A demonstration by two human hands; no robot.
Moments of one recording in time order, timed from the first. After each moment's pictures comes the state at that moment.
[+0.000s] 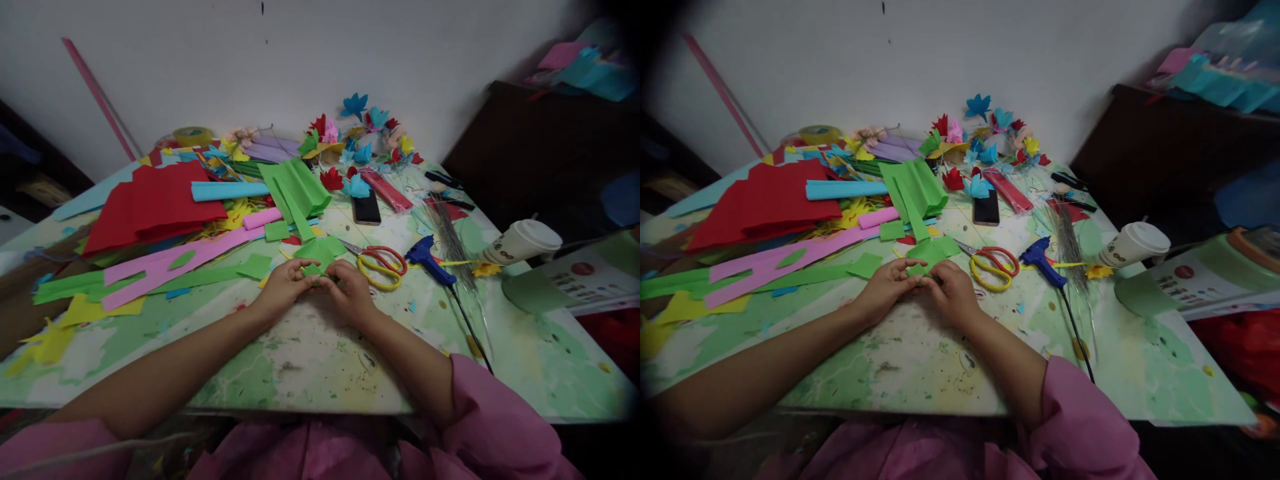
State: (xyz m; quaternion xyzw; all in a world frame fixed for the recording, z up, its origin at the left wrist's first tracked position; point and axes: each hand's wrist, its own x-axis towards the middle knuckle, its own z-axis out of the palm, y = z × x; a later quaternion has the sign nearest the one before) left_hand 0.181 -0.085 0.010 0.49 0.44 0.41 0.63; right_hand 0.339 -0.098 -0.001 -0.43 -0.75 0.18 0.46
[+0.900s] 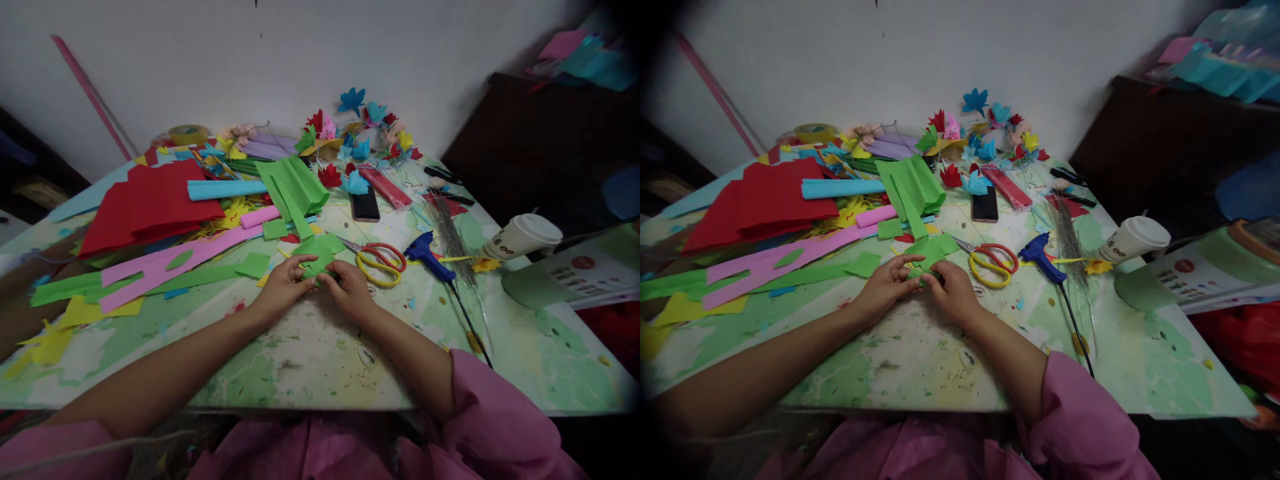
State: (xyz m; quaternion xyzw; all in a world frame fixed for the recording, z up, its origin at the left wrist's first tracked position) left_hand 0.177 -0.089 0.010 0.56 0.43 0.38 0.60; right_hand 0.340 -0.097 -0.004 -0.48 -0.74 0.20 0.42
